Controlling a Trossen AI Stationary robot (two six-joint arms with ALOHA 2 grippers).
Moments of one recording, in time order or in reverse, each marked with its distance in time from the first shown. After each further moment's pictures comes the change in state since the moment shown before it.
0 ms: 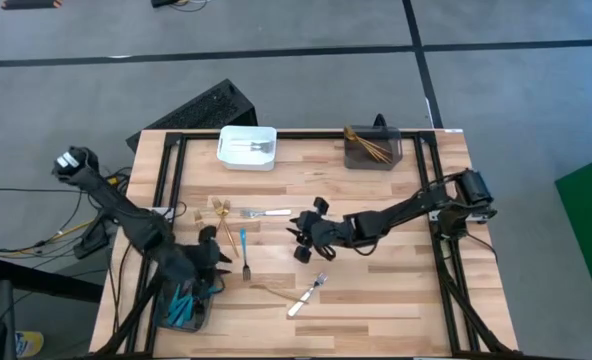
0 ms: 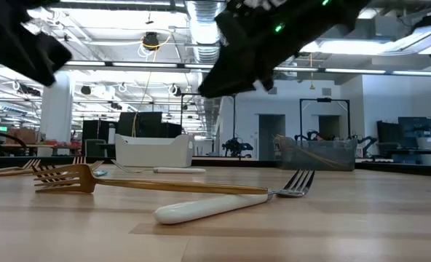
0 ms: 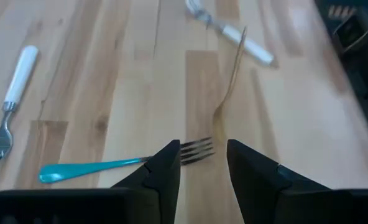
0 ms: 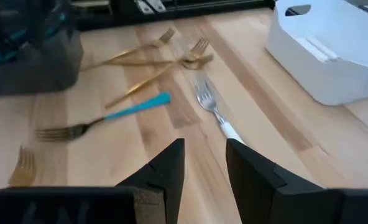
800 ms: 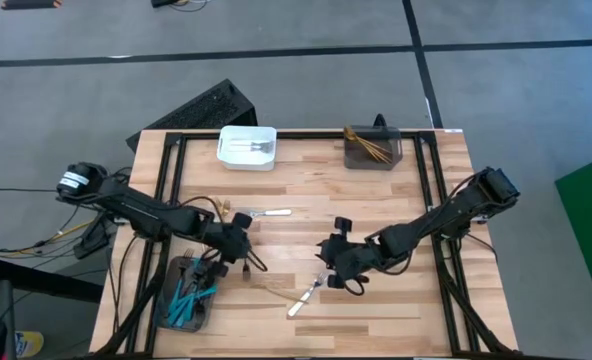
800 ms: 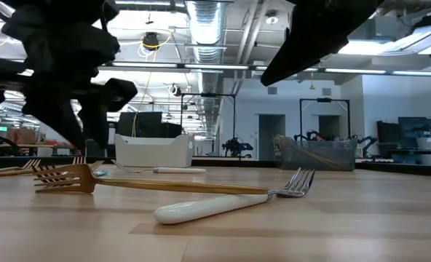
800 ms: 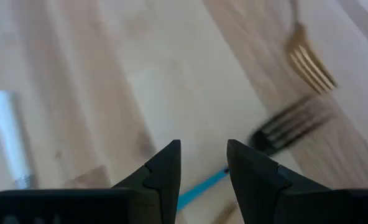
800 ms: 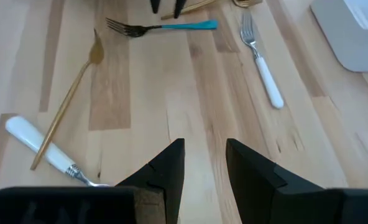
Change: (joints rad) left arm 0.453 0.298 0.022 0.096 0.374 0.818; right arm 0.209 -0.176 -0.002 -0.461 0.018 0.025
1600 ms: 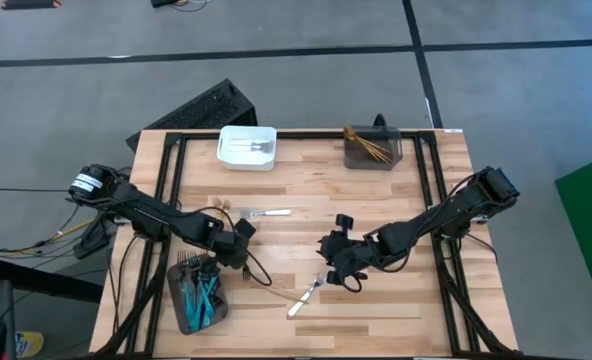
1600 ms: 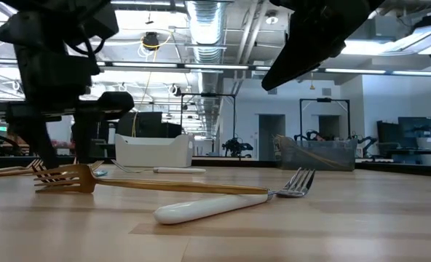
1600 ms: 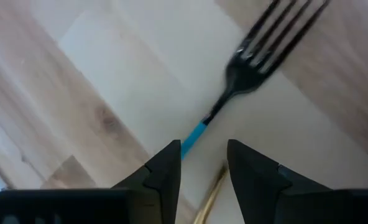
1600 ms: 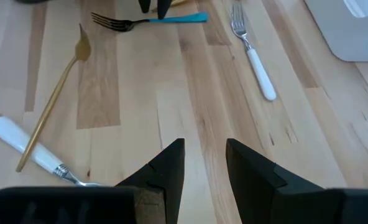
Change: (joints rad) left arm -0.054 0.125 0.052 -0.136 -0.028 0.242; right arm -0.011 0.000 0.000 -0.029 0.000 0.030
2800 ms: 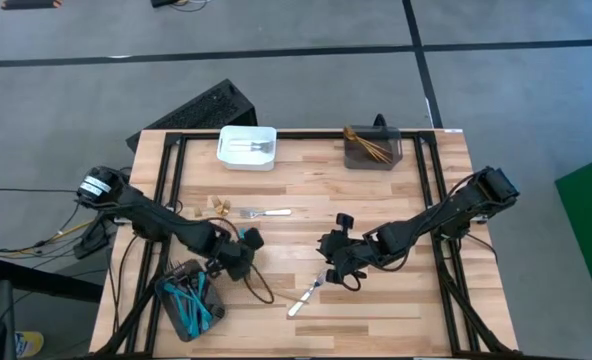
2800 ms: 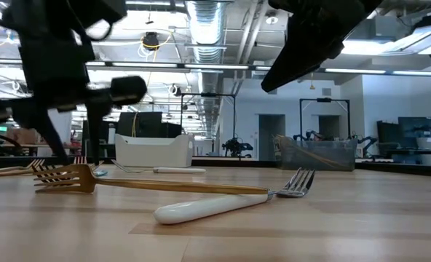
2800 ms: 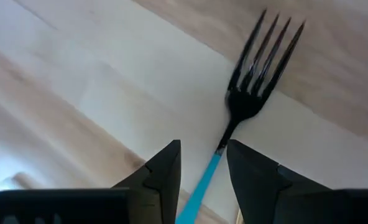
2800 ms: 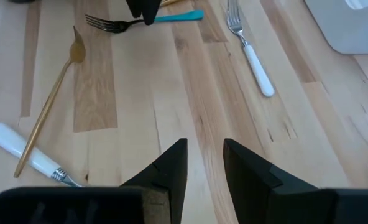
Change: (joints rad) left arm -0.066 0.090 0.136 -0.084 -0.083 0.226; right arm -0.012 0.001 0.000 -0.003 -0.001 0.025
